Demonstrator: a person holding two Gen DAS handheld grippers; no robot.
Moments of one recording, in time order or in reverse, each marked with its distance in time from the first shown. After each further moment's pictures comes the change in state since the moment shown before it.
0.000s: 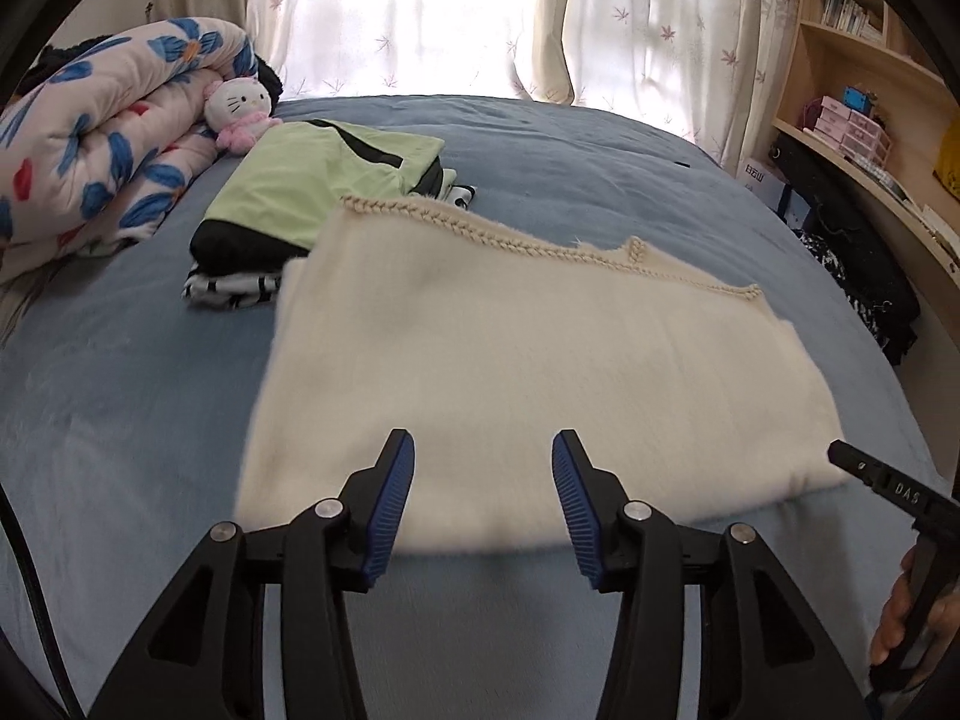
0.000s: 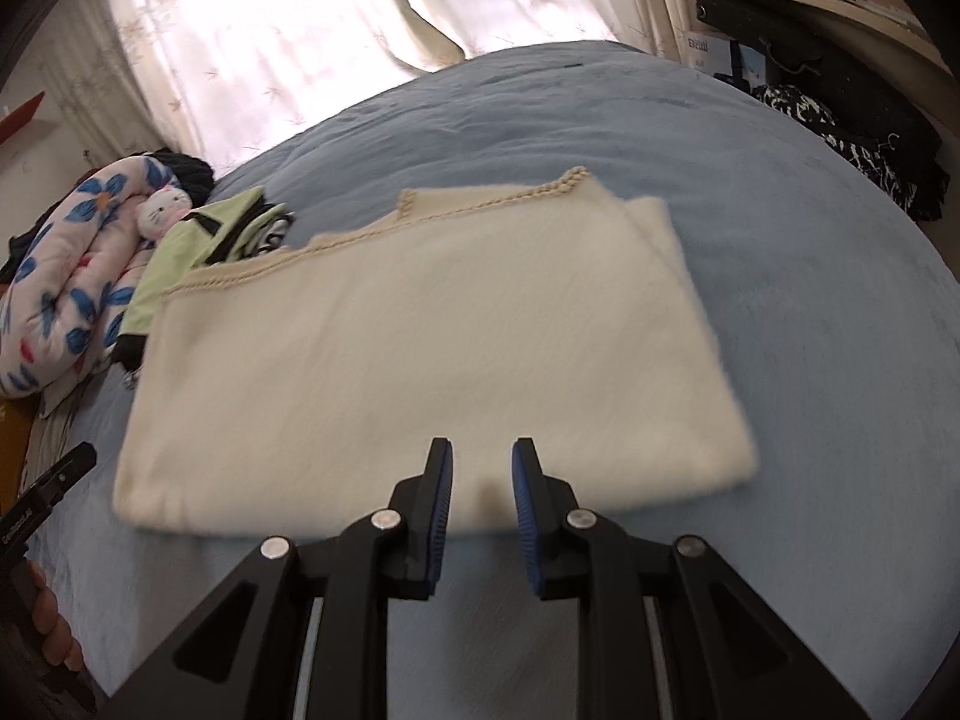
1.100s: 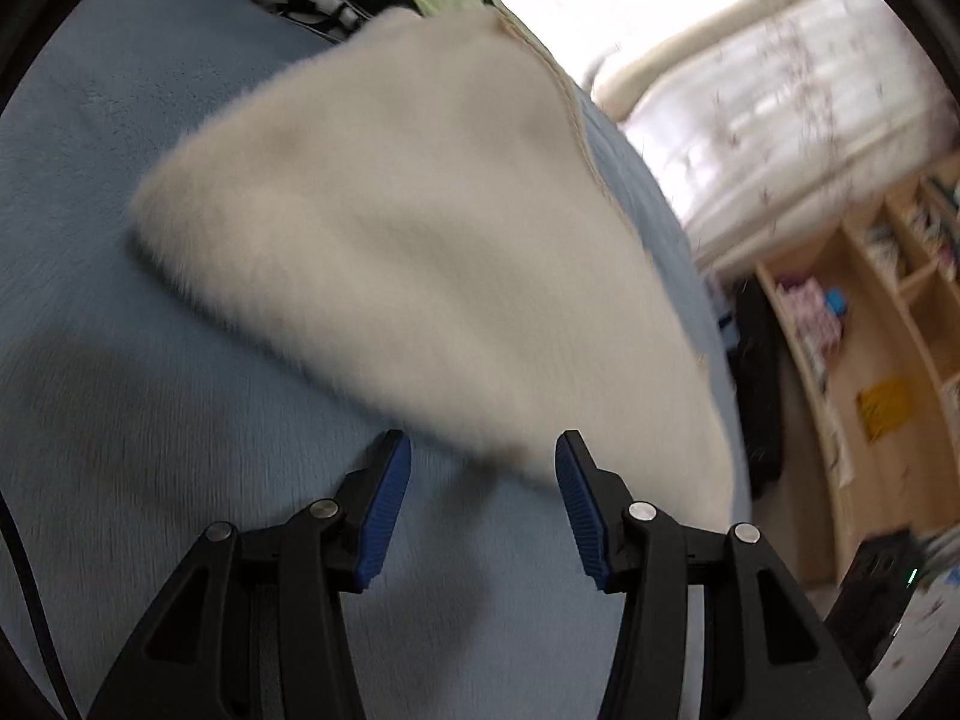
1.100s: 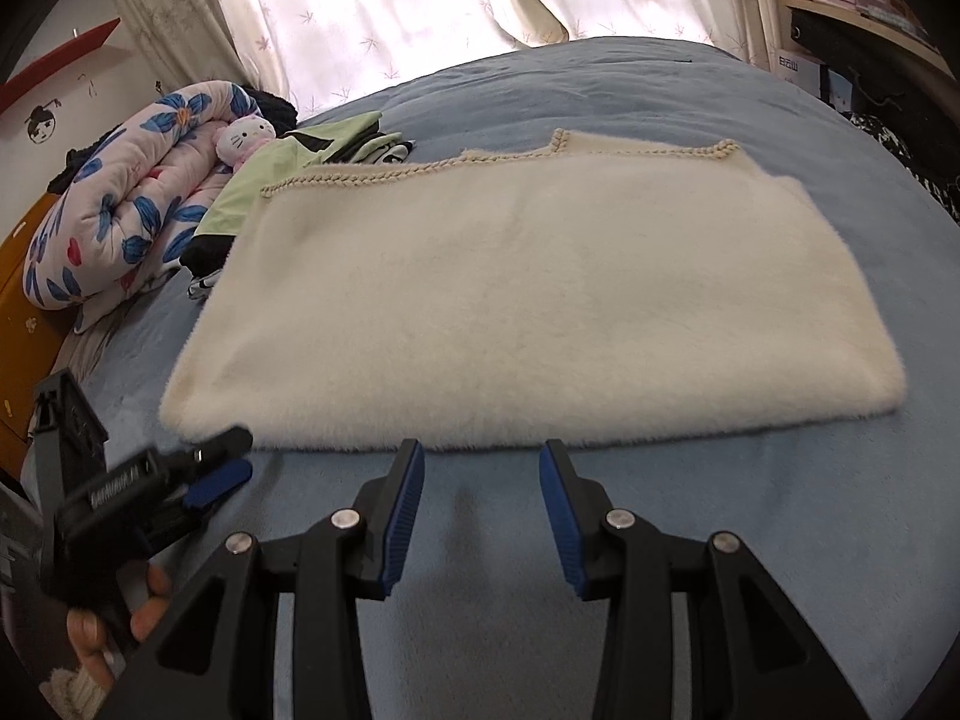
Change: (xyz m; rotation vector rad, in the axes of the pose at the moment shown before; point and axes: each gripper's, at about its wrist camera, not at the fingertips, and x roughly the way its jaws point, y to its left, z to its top) left arm 0.096 0.098 -0.090 -0.584 0.087 -0.411; right arm 0.032 0.094 -0.051 -0.144 0.040 0.086
